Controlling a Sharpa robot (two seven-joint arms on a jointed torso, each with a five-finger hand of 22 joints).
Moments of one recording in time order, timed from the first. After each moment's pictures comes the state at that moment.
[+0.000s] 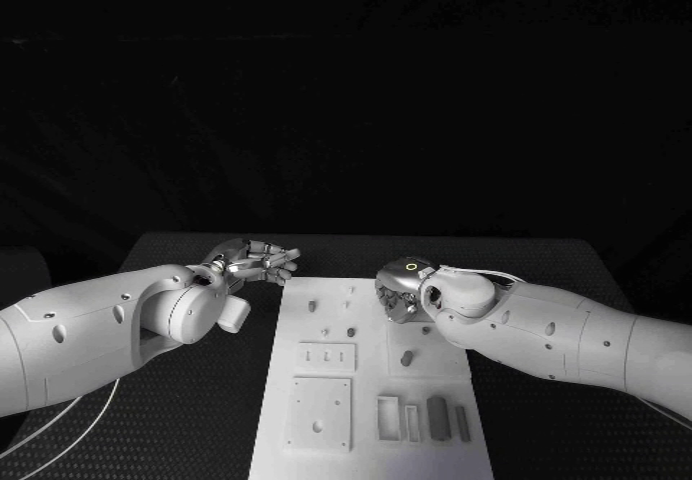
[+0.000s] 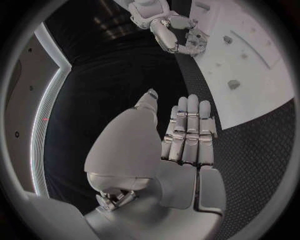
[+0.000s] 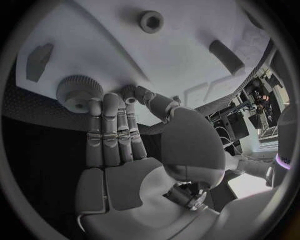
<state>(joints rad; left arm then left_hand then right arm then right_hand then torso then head) 1.36 -0.77 -0.19 1.35 -0.09 -0.26 0.11 1.42 -0.12 0.05 0.29 0.18 0.79 0.16 0.39 0.44 1.16 0.10 0.13 0.23 0.96 0.08 0.49 0.62 0.05 0.79 -0.02 0.51 1.31 1.23 -0.55 -0.15 1.16 -1.78 -0.23 -0.12 1.19 -0.25 0.86 -0.26 0.06 1.07 0.09 0.35 0.49 1.37 0.05 0.09 0.23 1.28 -0.05 0.74 0.83 0.22 1.08 0.05 0.68 1.31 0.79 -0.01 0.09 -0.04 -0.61</state>
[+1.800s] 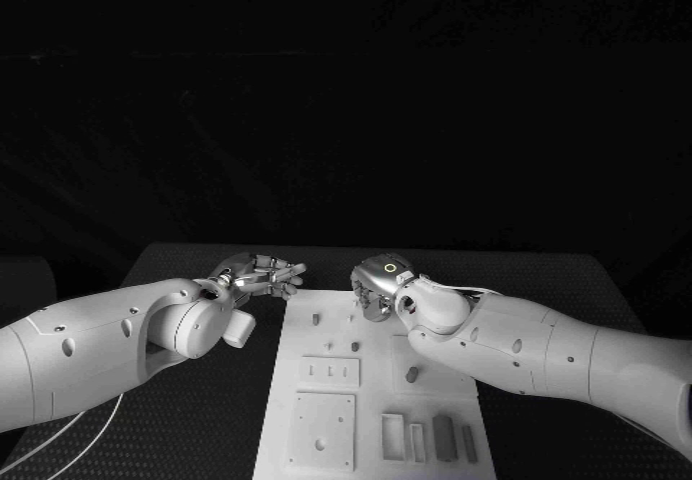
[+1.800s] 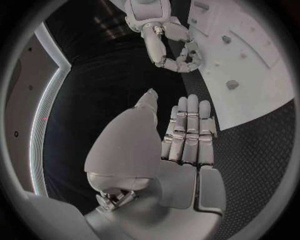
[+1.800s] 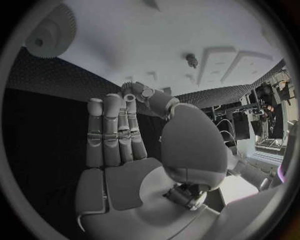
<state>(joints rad) 1.36 -0.77 -0.19 1.35 -0.10 -0.27 0.11 1.42 -0.12 0.05 0.29 0.18 0.79 0.16 0.39 0.44 1.16 0.10 0.13 0.23 0.96 0.08 0.49 0.62 0.06 0.79 -0.02 0.51 1.31 1.24 -0.43 -0.15 1.11 -1.85 -0.44 -0.24 1.21 -0.27 0.89 -0.25 0.04 1.09 0.09 0.36 0.51 1.39 0.06 0.09 0.23 1.30 -0.06 0.76 0.85 0.21 1.12 0.03 0.74 1.31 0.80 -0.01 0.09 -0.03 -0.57</state>
